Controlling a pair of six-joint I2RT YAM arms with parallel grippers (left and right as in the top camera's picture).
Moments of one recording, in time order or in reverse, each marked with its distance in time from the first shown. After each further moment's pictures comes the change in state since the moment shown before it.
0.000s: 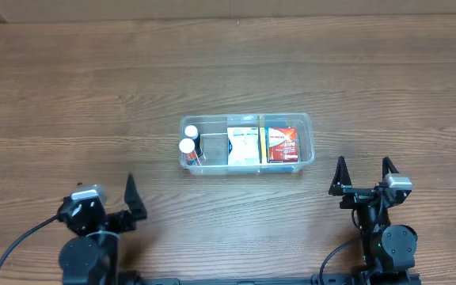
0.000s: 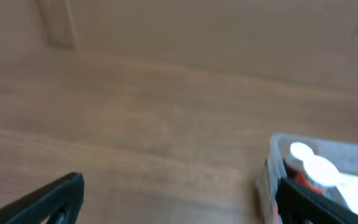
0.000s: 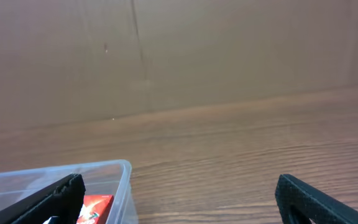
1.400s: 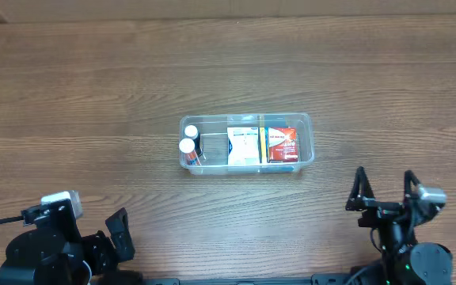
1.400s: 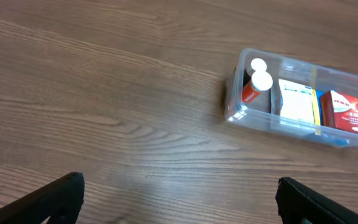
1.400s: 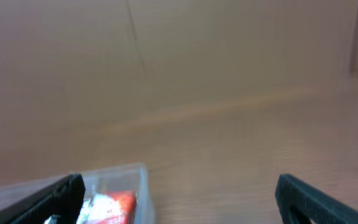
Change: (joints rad) left arm -0.111 0.513 0.901 -0.922 0.025 -0.193; right arm 0.044 0.000 0.383 -0.455 0.053 0.067
